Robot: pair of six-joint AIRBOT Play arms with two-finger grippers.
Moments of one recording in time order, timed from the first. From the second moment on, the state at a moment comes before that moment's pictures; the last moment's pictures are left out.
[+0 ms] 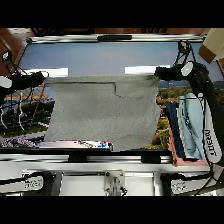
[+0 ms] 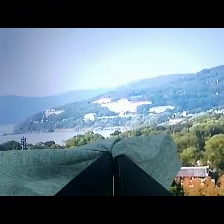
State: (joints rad) left arm 0.18 -1.43 1.23 1.11 -0.55 -1.40; right arm 0.00 -1.62 1.50 -1.32 0.76 1.58
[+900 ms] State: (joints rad) left arm 0.23 -1.59 1.23 1.11 -0.92 -1.40; right arm 0.10 -1.66 1.41 -1.48 1.26 1.68
